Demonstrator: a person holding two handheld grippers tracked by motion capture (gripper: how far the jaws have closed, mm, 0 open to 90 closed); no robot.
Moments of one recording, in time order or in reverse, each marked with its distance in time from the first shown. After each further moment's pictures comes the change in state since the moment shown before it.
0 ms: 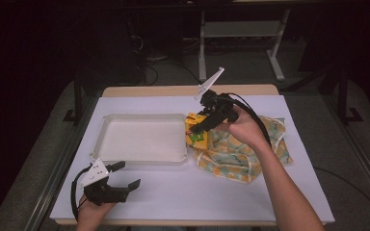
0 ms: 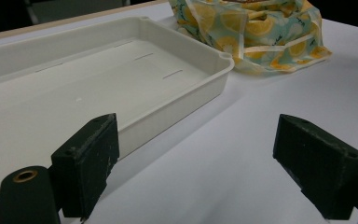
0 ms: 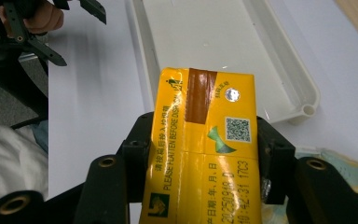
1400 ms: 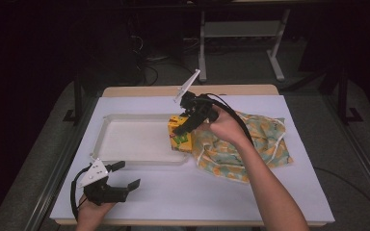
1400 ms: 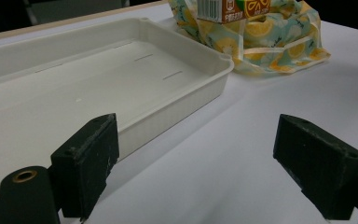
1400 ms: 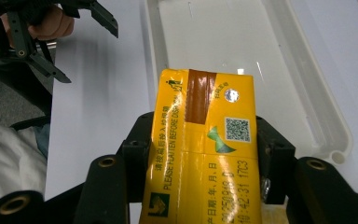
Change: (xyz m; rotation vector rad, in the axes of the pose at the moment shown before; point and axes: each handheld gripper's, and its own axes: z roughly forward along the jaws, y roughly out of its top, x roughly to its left) left arm 0.001 0.000 0.000 -0.005 -0.003 -0.001; right arm 0.004 0.034 0.037 0.020 0.056 -0.077
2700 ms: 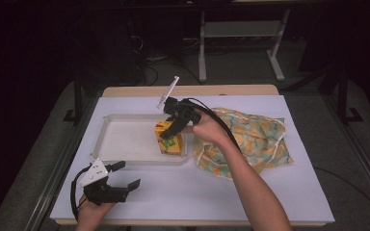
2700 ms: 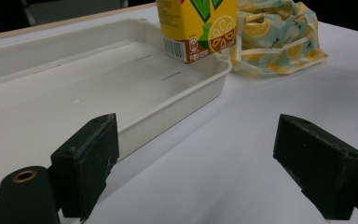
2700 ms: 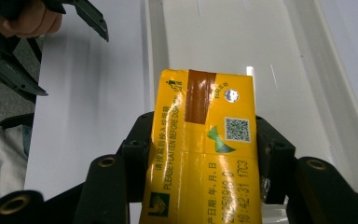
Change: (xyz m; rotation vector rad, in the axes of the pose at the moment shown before) left arm 0.000 0.000 0.000 -0.002 -0.006 -0.007; right arm -0.005 0.021 0.048 0.048 0.034 -0.032
